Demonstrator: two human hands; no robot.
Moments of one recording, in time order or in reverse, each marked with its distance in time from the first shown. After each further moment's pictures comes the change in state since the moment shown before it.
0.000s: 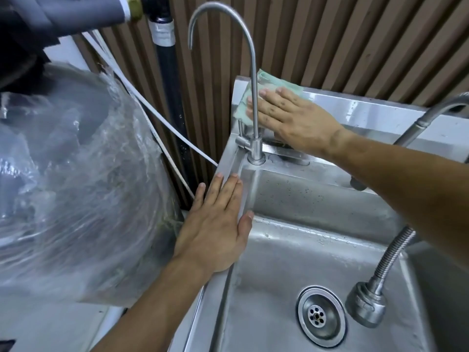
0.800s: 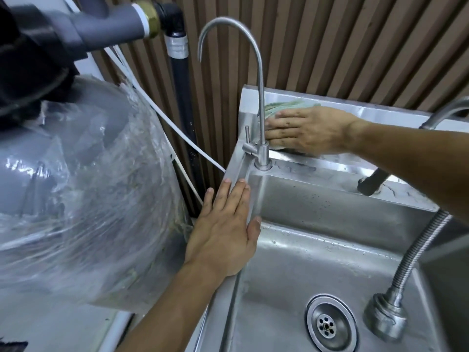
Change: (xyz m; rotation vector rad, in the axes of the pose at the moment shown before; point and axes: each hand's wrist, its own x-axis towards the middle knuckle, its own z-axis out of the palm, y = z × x) left_hand -0.004 0.003 0.002 0.041 0.001 -0.010; right_hand -0.011 0.022 0.005 -0.365 -0.289 -0.384
